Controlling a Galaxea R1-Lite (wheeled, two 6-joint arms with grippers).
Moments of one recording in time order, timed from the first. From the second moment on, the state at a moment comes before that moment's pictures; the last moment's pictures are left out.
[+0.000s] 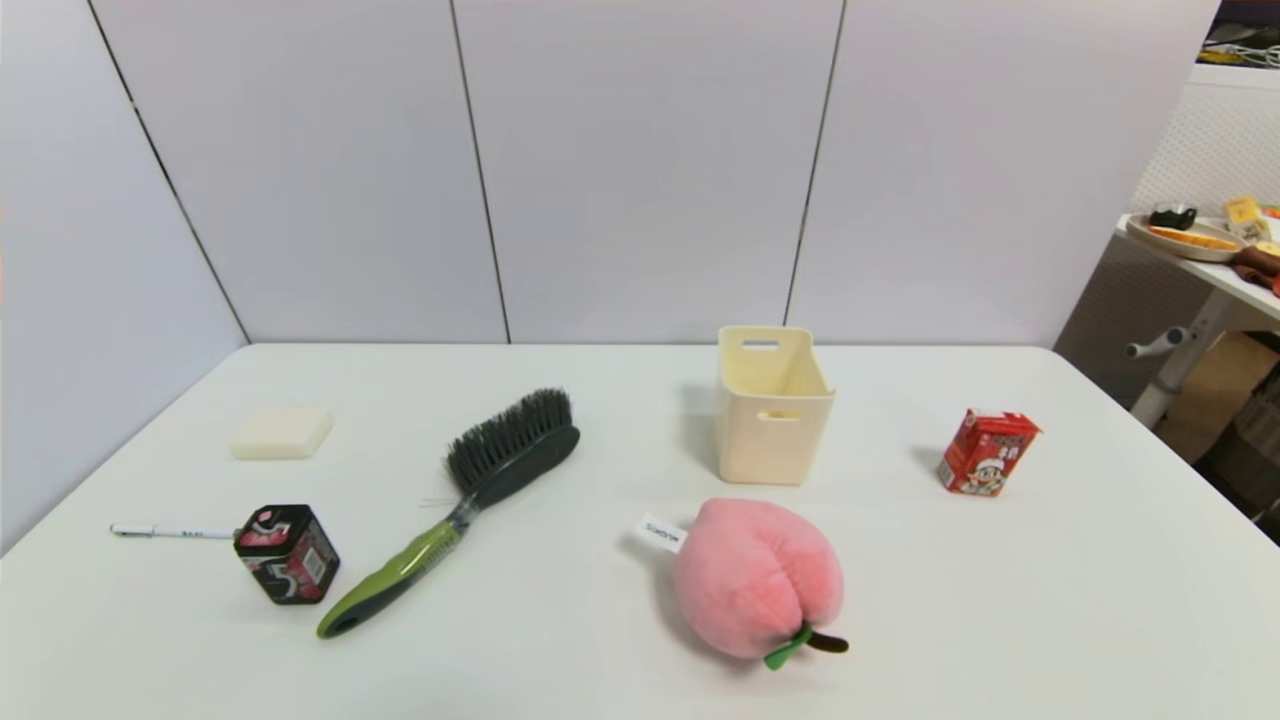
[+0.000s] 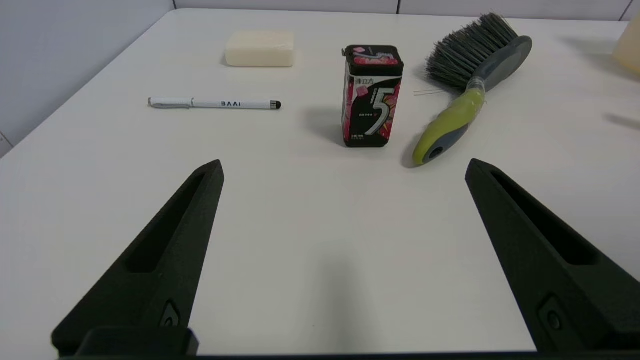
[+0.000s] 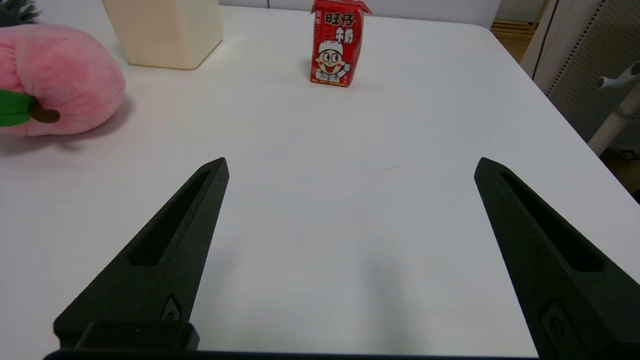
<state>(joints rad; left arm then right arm) 0.00 0.05 -0.03 0.00 -0.01 0.00 0.00 0.00 0.00 0.01 0.03 -0.06</state>
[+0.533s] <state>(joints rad) 0.00 0.74 -0.62 0.00 -0.27 0.23 0.00 0.00 0.00 0.01 0.03 -0.06</state>
